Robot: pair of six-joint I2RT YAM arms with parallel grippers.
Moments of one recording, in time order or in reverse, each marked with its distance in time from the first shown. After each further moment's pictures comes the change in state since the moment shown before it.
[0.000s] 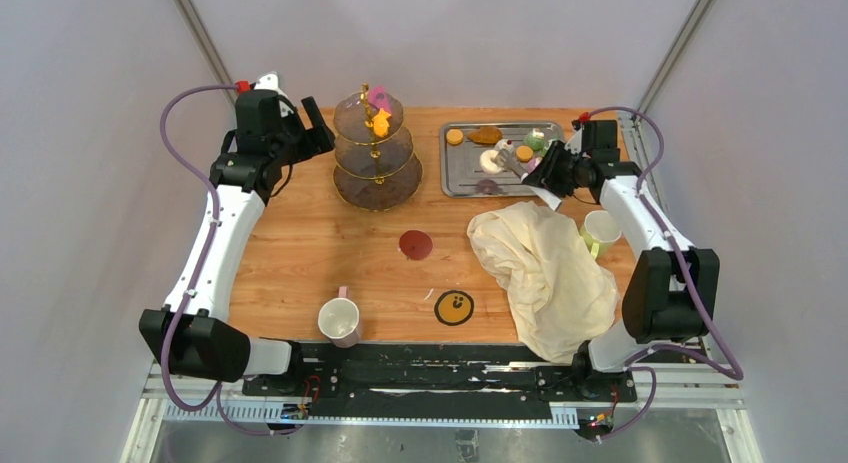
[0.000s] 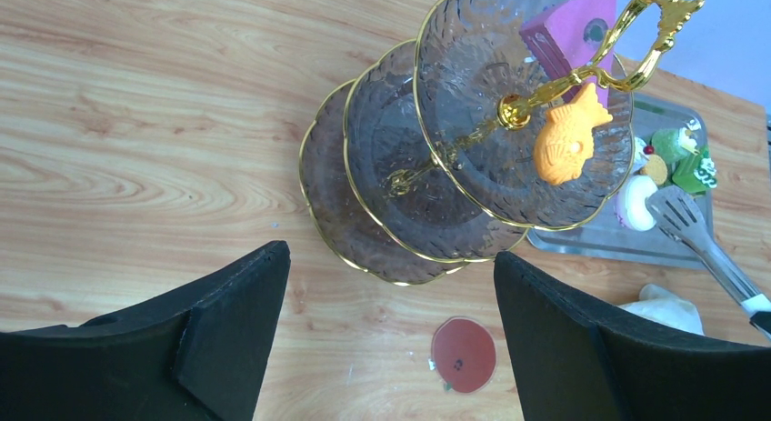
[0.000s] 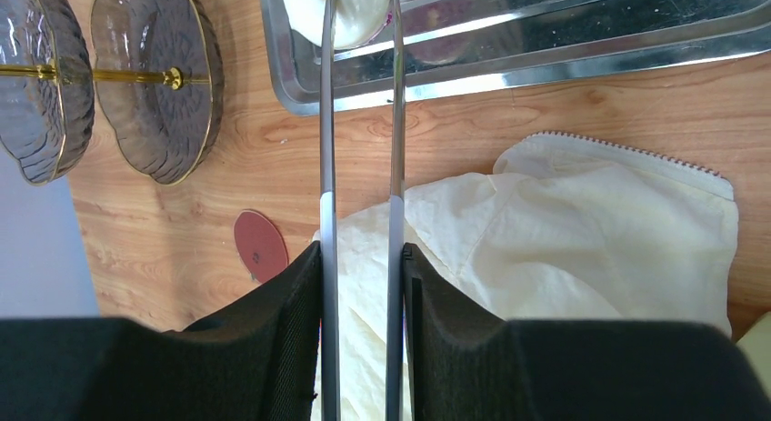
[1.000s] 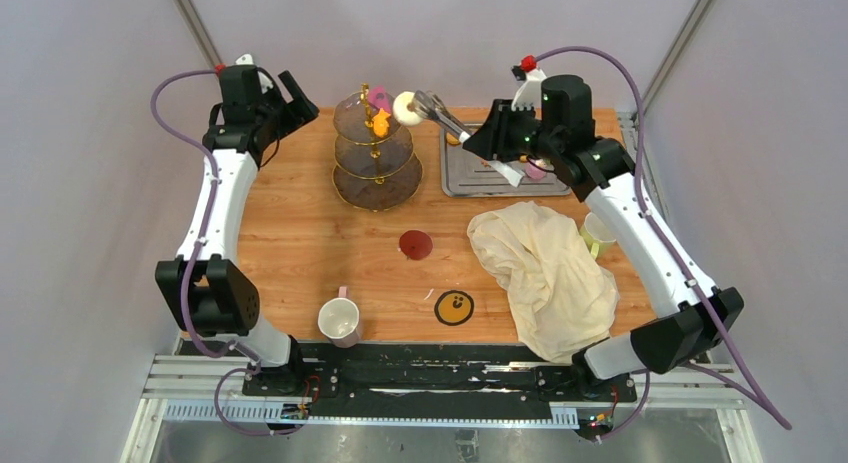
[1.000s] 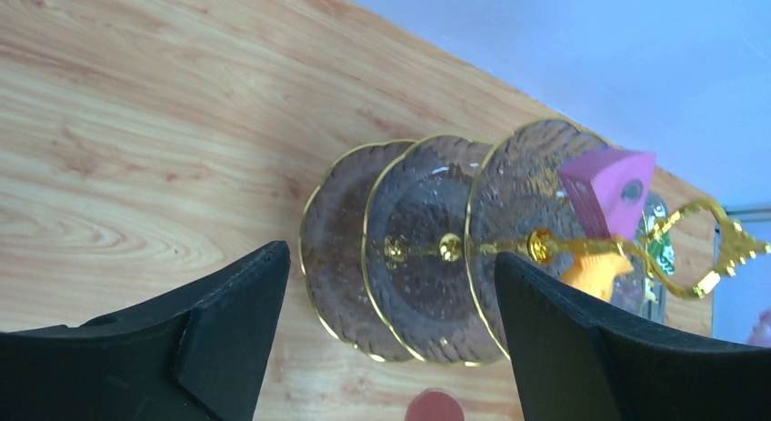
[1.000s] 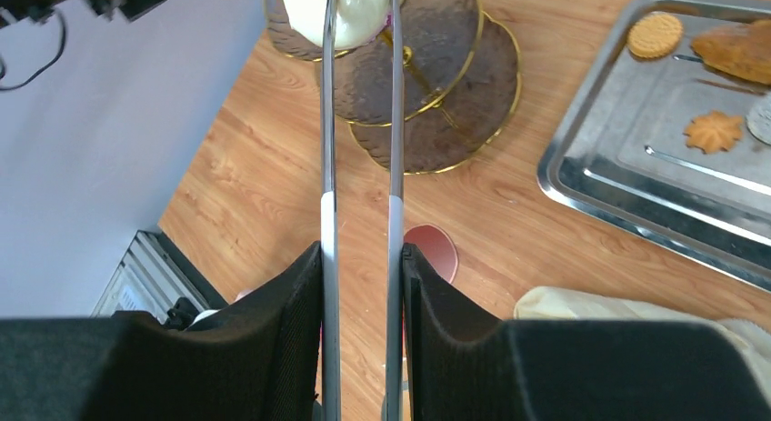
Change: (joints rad) left arm 0.145 0.213 0.160 0.045 0.122 -0.100; right arm 0.385 -0.132 0.373 -0.107 0.041 -0.092
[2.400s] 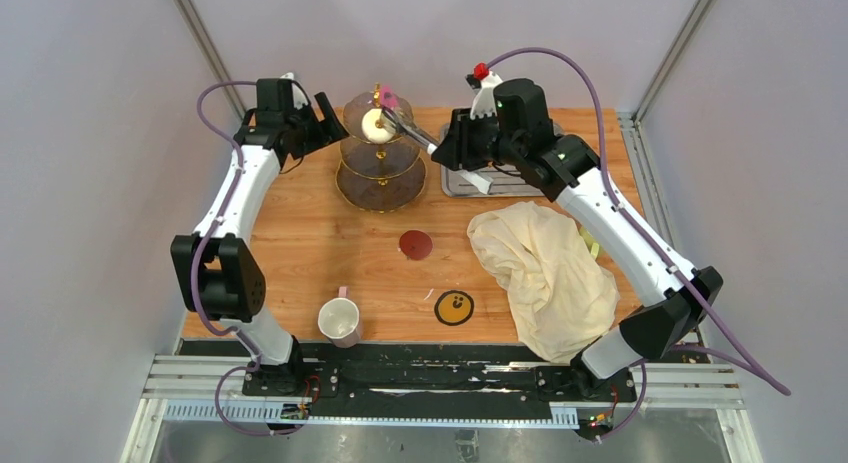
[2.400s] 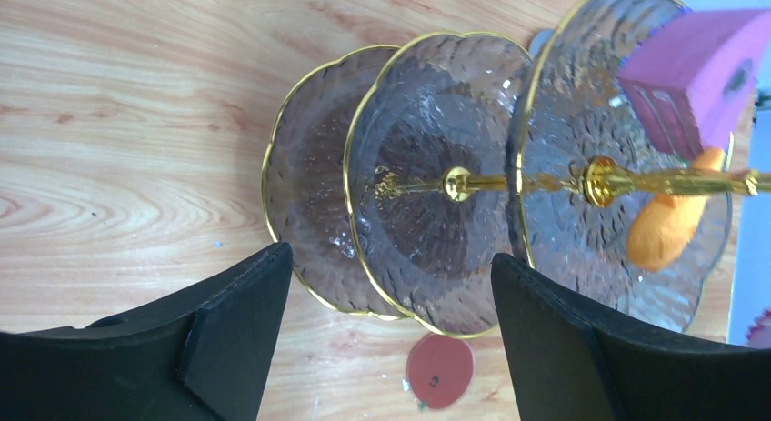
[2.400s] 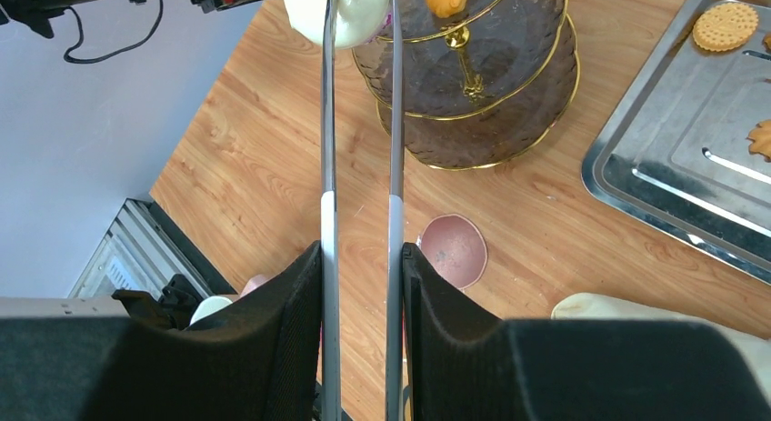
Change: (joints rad) left arm -0.075 0.128 -0.024 -0.008 0.083 0.032; right arm 0.209 0.110 0.130 -0.057 0.134 -0.017
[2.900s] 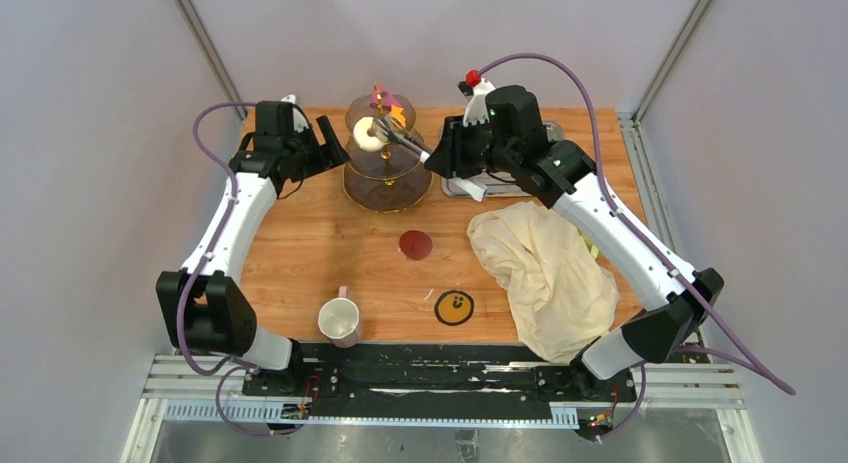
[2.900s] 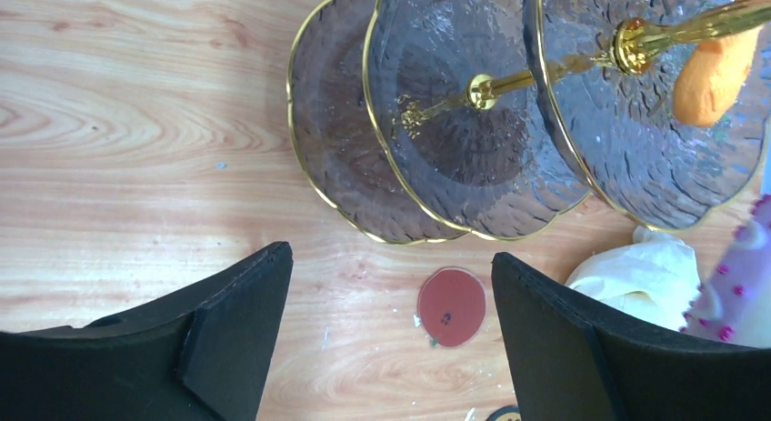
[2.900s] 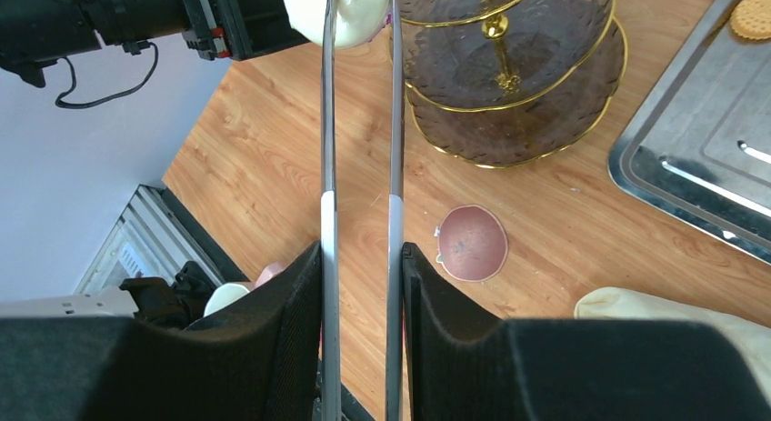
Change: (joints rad) left arm -0.039 -0.192 -0.209 -0.014 -0.005 0.008; right arm 0.042 -0.021 -0.024 -0.006 0.017 0.014
